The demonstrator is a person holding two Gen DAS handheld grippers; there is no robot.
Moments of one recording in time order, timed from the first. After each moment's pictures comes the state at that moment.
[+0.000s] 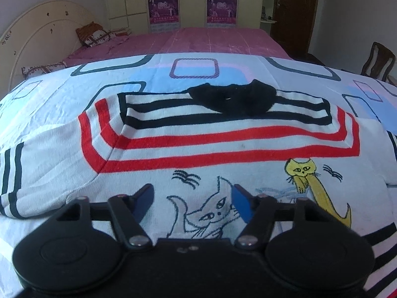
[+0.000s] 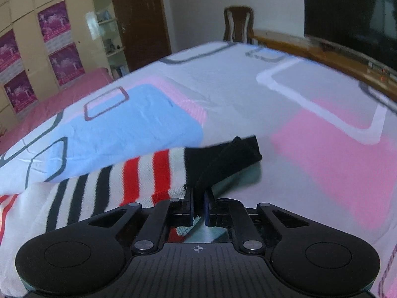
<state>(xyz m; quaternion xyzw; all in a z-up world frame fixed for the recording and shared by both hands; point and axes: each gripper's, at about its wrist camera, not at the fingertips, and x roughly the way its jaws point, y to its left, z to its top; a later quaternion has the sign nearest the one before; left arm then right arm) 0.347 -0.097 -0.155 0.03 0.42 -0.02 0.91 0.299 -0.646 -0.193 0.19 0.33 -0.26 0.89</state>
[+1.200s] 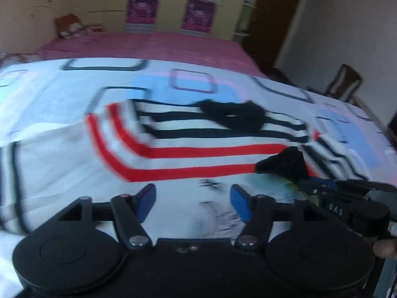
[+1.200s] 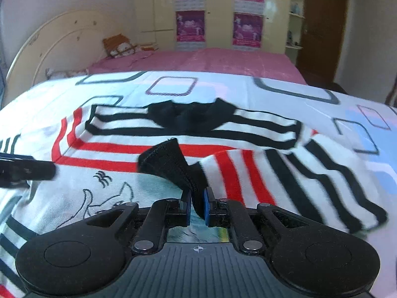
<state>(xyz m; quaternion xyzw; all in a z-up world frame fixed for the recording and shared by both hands) 0.353 -0.017 -0.136 -0.05 0.41 -0.13 0.90 0.327 -0.242 -0.157 0.02 0.37 0.07 0.93</state>
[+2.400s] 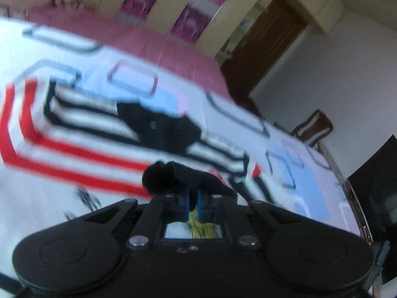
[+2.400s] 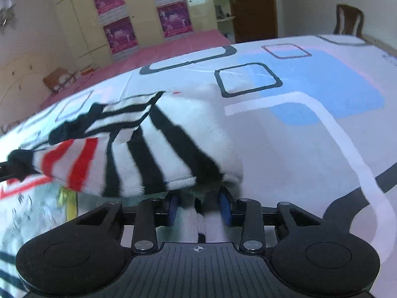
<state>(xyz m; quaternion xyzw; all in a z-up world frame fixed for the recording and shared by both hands) 0.376 -0.090 -0.142 -0.21 0.37 -0.16 0.89 0.299 -0.414 -0.183 0.17 0.39 -0.03 0.91</state>
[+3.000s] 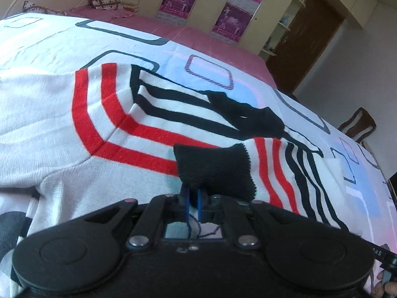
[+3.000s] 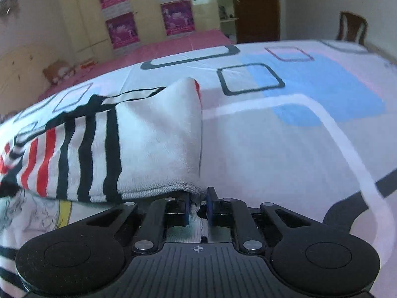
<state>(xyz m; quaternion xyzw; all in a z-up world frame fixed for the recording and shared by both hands) 0.377 -0.035 -0.189 -0.17 0.41 -0.07 0.89 0.288 -0.401 -0.175 0.11 0.39 -0.02 0.91</state>
